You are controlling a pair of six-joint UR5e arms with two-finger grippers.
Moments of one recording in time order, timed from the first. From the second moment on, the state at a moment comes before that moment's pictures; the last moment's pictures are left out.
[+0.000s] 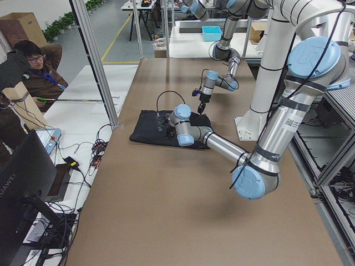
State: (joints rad) left arm -0.84 -2.05 -1.56 -2.40 -1.94 -1.56; right arm 0.39 -1.07 1.74 -1.05 1.61 1.75
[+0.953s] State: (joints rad) left arm -0.50 -1.65 -1.75 -2.66 -1.65 -1.72; right arm 0.39 -1.07 1.76 -1.05 1.62 1.74
